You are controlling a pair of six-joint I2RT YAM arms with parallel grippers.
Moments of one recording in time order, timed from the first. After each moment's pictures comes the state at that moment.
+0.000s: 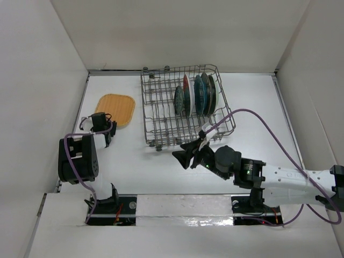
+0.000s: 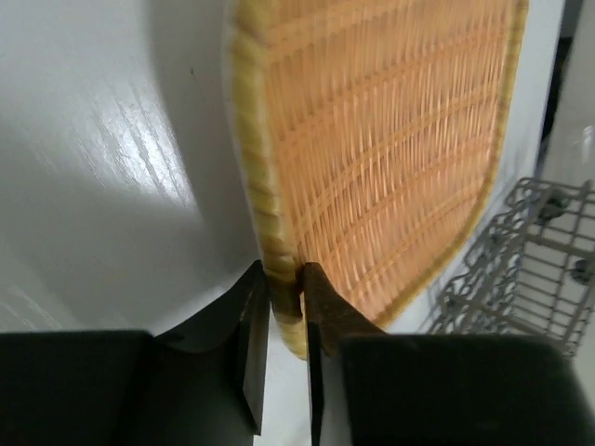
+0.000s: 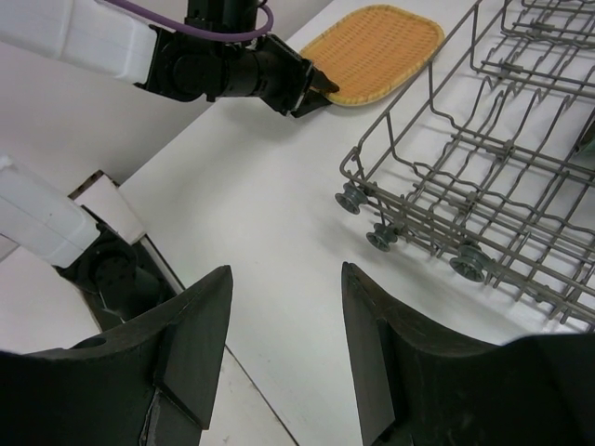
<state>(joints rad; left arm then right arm) 0.14 1.60 0.62 0.26 -0.10 -1.21 1.31 0.97 0.75 0.12 0.44 0.37</state>
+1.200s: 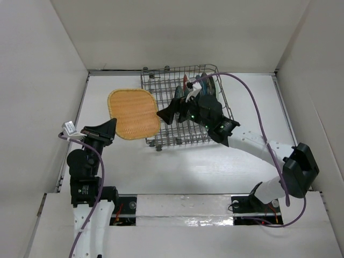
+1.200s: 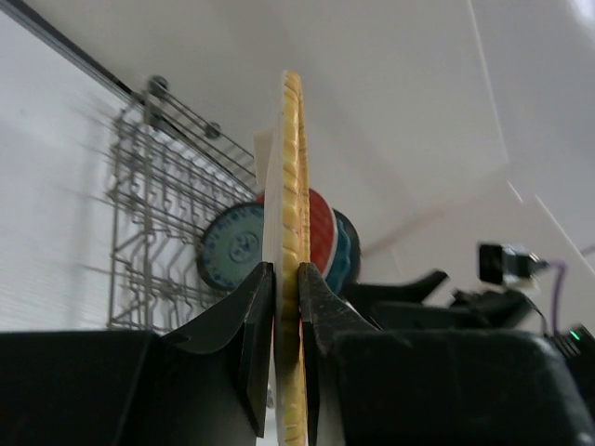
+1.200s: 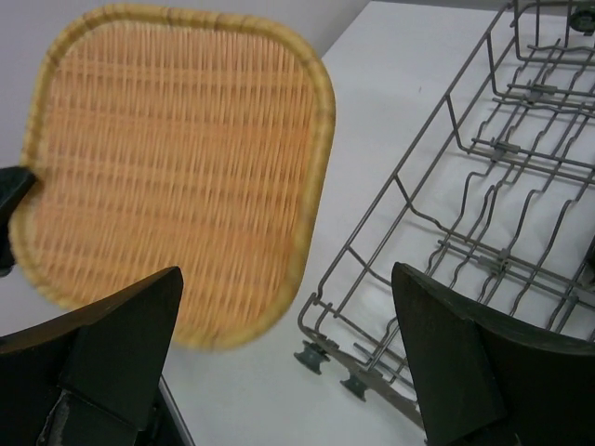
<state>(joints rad) 0.05 0.29 0.54 -0.13 0.10 -0.97 0.82 1.45 1.11 0.25 -0.09 0.50</state>
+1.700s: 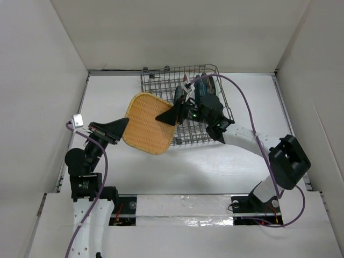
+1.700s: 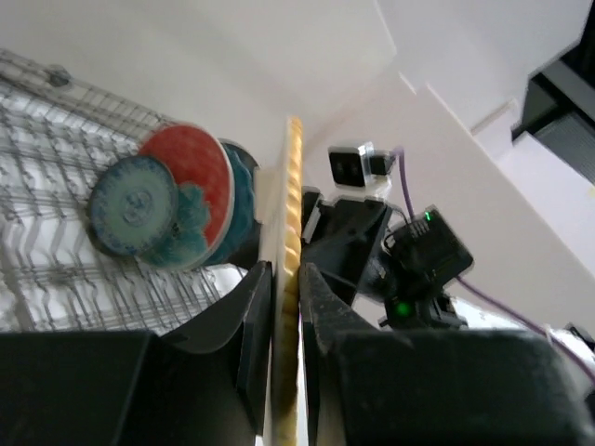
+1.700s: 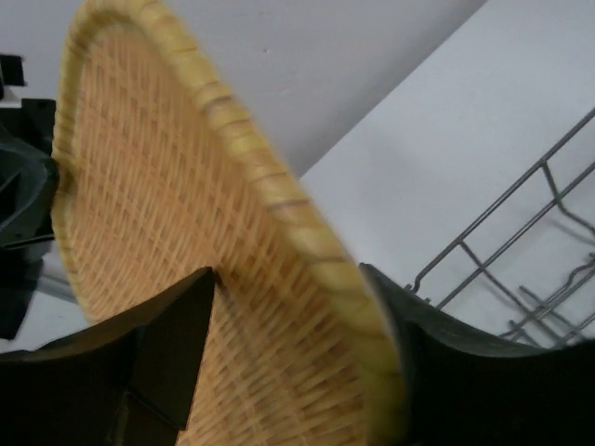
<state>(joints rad) 0.03 0.36 0.54 0.06 0.48 -1.02 0.73 1.57 1.09 0.51 -0.53 0.68</state>
